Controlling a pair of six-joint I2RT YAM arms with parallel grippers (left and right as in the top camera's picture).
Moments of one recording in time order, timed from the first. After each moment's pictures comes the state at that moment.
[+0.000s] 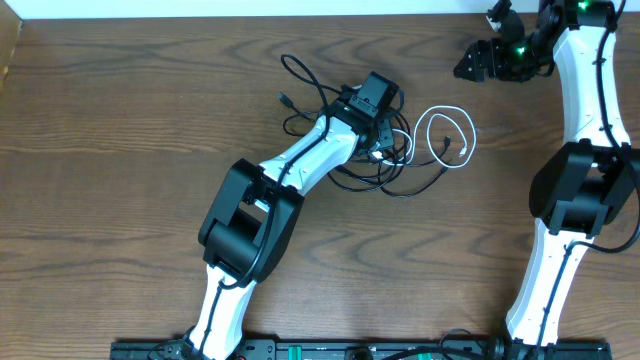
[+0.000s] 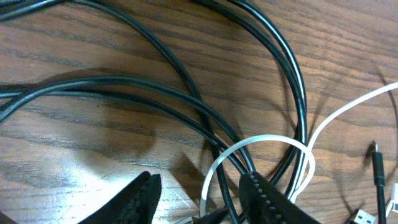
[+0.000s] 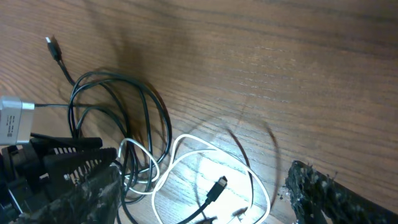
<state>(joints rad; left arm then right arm) -0.60 2.18 1.62 -0.54 0.03 -0.78 -0.11 2.37 2.33 -1.28 -0.54 -0.21</state>
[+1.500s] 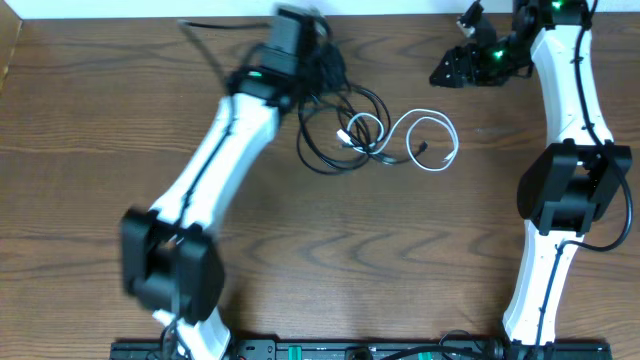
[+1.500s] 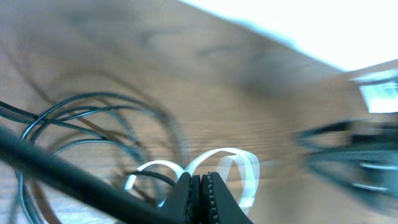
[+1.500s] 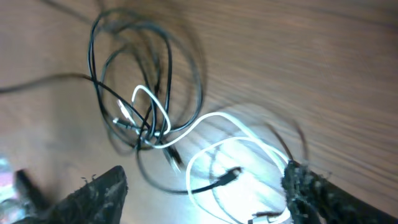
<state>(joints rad) -0.34 1.84 1.65 -0.50 0.32 -0.63 -0.03 2.37 2.33 -1.35 -0.65 -0.25</state>
